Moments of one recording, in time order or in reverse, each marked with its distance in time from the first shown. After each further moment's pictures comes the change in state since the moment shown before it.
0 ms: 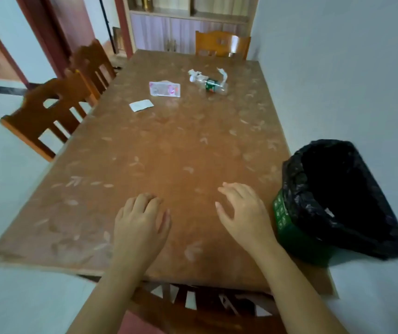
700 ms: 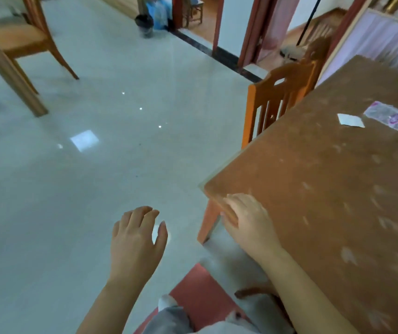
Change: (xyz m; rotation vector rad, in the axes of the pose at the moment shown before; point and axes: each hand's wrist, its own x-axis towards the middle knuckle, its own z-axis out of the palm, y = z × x) left_hand -0.245 -0.304 -0.163 0.197 0.213 -0.773; right_hand -0.008 -0.380 0.209 0.193 -0.396 -0.595
